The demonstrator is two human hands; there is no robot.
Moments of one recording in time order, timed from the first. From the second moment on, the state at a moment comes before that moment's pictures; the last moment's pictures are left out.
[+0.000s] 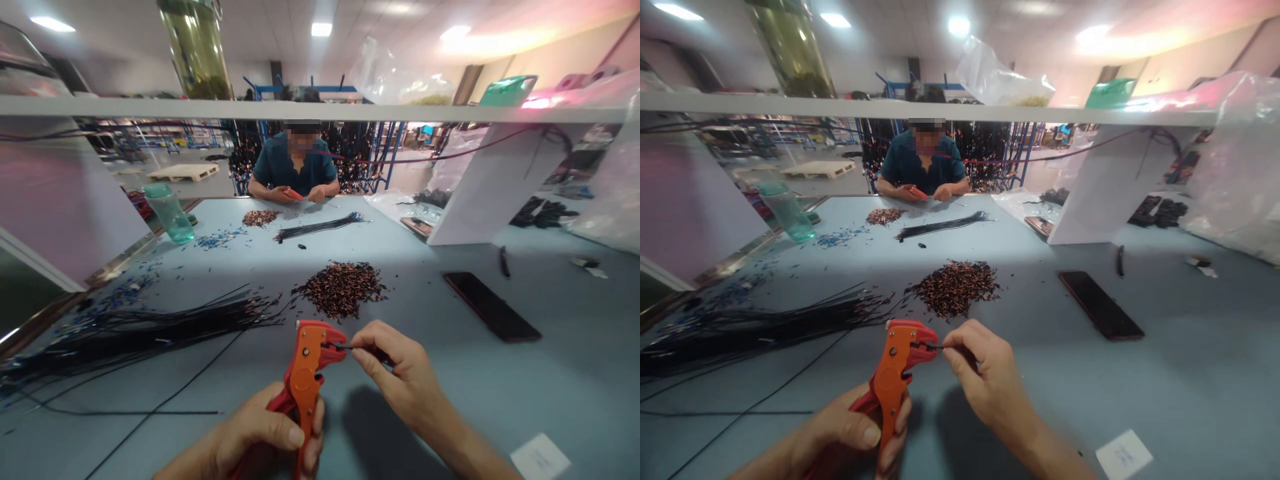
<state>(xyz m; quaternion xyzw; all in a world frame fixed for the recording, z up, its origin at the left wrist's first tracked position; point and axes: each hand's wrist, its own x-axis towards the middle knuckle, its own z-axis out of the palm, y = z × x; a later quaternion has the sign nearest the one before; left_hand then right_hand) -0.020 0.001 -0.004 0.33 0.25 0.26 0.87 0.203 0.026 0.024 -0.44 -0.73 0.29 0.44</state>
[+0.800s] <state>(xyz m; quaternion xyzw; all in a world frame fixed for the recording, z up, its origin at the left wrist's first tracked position) -0.020 0.001 0.000 0.35 0.23 0.24 0.87 0.197 0.019 0.029 -0.43 -0.73 0.27 0.46</state>
